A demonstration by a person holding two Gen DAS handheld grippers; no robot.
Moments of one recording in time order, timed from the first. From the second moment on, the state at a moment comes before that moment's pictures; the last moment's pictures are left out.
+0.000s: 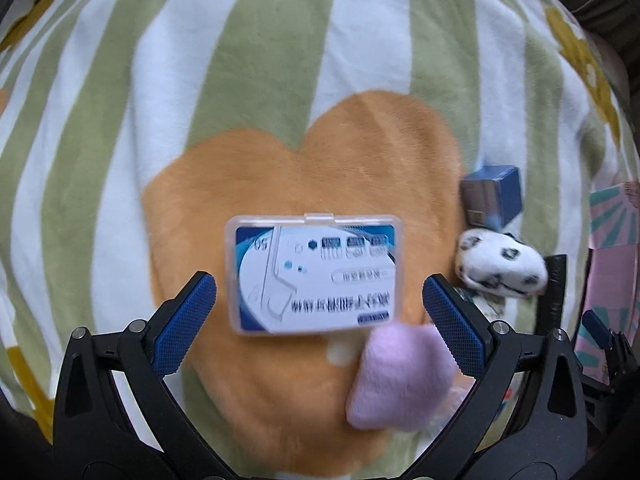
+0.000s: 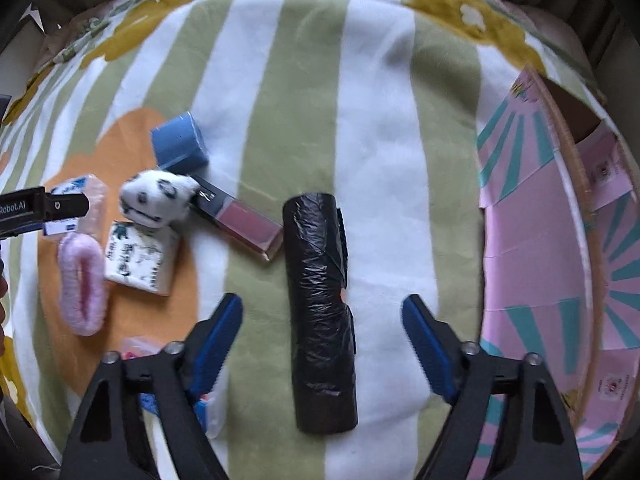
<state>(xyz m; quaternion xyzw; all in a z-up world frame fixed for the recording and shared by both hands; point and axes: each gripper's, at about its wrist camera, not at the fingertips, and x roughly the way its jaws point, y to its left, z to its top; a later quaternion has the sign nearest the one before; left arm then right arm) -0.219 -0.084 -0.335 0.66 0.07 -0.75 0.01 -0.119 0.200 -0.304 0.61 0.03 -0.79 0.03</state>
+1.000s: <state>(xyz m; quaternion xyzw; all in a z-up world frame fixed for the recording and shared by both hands) -0.215 -0.072 -0.244 0.59 0.05 -0.81 -0.02 -0.093 0.210 -0.214 0.57 0.00 -0.82 0.05</state>
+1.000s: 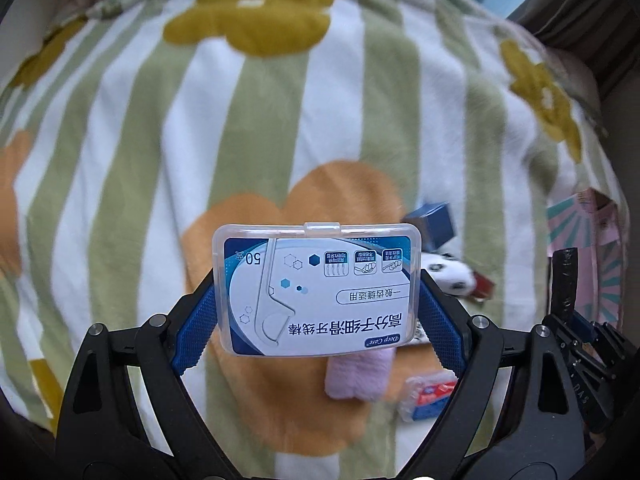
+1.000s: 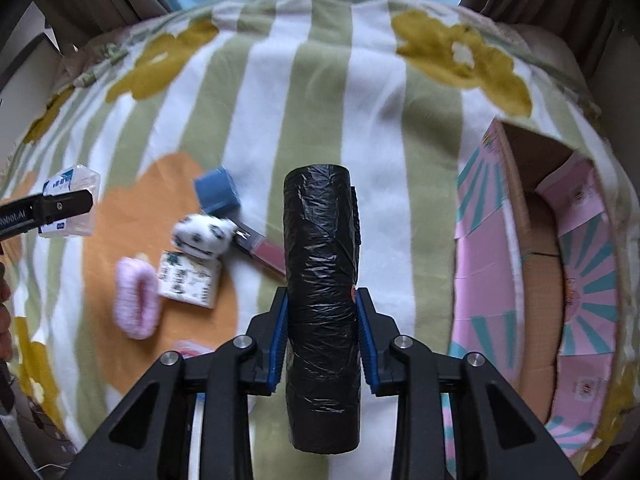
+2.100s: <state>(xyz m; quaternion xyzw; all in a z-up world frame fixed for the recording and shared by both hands) -0.084 0.026 -0.051 0.49 -0.01 -0.86 -0.15 -0.024 0.264 -0.051 0.50 -0.07 -0.86 0.02</state>
